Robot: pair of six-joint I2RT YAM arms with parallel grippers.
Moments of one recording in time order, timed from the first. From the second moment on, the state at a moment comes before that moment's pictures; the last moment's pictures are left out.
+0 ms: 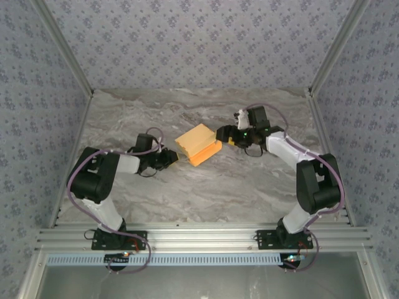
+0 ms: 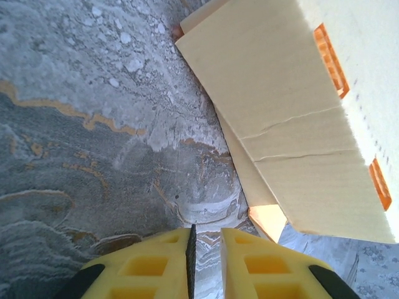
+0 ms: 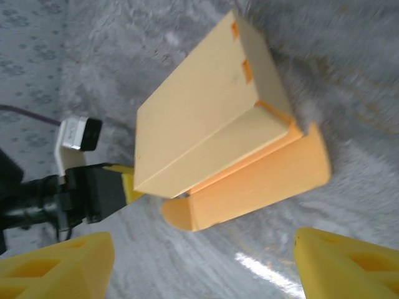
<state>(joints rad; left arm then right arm) -0.31 1.75 0.67 0.24 0.61 -0.77 0.31 1.63 1.12 -0.33 -0.56 0.47</state>
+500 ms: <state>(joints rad) -0.27 1.49 0.78 0.00 0.48 -0.73 0.31 1.95 1.53 -0.57 -0.40 0.30</state>
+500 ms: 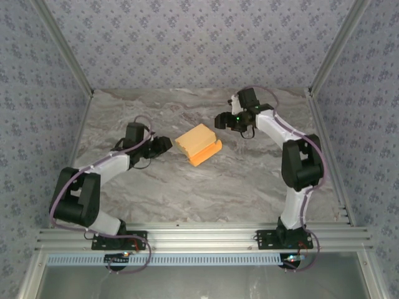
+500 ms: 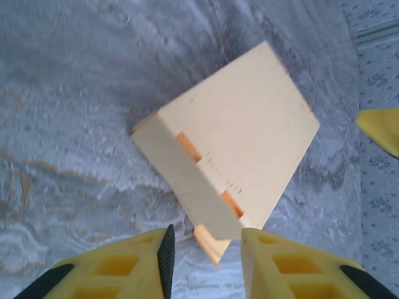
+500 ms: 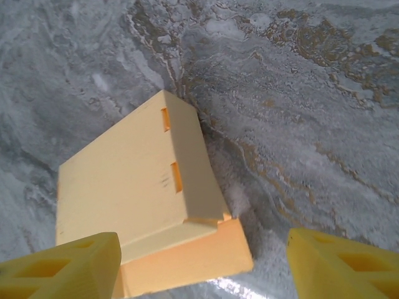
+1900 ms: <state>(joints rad) -0.37 1.75 0.82 0.15 0.45 -0.63 0.24 2.27 1.66 -0.55 -0.85 0.35</state>
